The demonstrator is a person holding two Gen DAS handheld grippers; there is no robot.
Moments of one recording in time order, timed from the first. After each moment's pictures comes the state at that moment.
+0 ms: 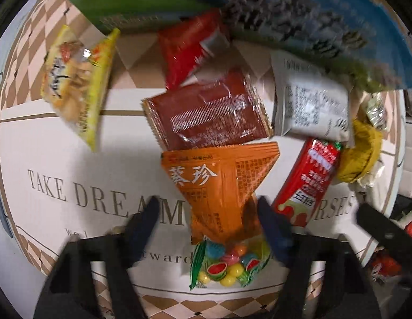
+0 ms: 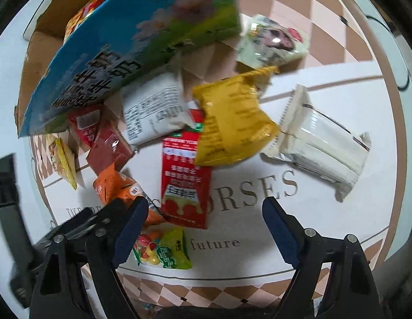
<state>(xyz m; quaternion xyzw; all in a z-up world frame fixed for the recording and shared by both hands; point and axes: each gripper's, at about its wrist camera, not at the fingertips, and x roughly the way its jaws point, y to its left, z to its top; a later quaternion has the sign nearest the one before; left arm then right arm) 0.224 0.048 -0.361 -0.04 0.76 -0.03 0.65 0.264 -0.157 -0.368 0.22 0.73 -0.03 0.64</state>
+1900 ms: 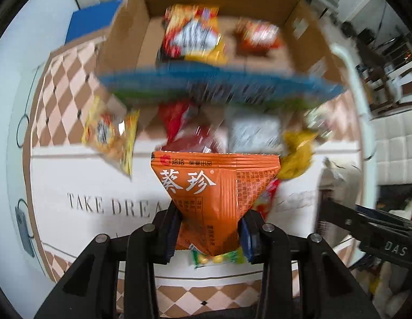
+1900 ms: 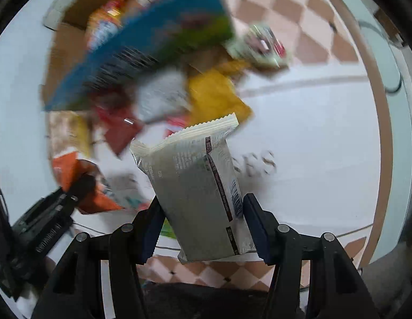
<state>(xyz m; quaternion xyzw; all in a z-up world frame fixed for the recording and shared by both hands) 0.232 0.070 -0.237 -0.01 0.66 -0.07 0.75 0.243 -0.158 -0.299 0.20 0.72 0.04 0.66</state>
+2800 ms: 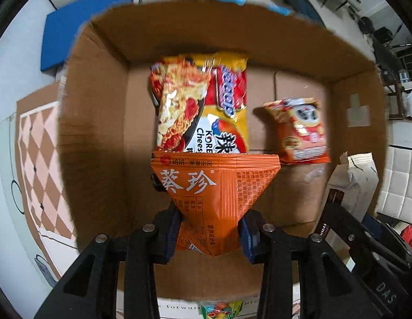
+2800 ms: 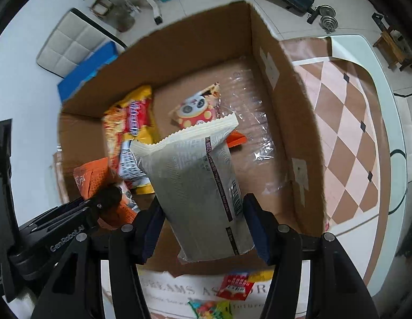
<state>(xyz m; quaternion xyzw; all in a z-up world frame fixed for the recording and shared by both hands) 0.452 0.046 -0.283 -0.01 0.74 -0.05 0.67 0.492 -0.133 -0.313 0.19 0.70 -0.01 0.69</state>
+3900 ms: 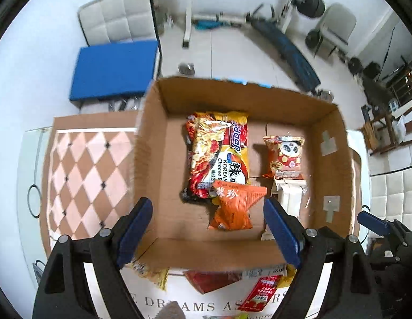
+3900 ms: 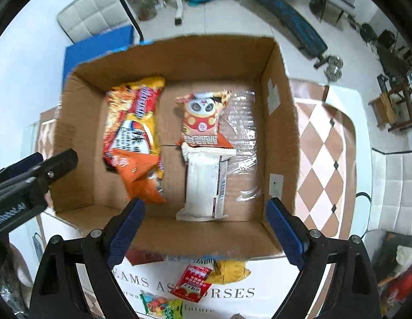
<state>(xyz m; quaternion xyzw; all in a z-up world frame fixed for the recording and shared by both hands) 0.385 0.090 -0.177 -0.02 0.60 -0.03 0.80 0.452 -0.107 -0.251 0.04 0.66 0.02 0.75</state>
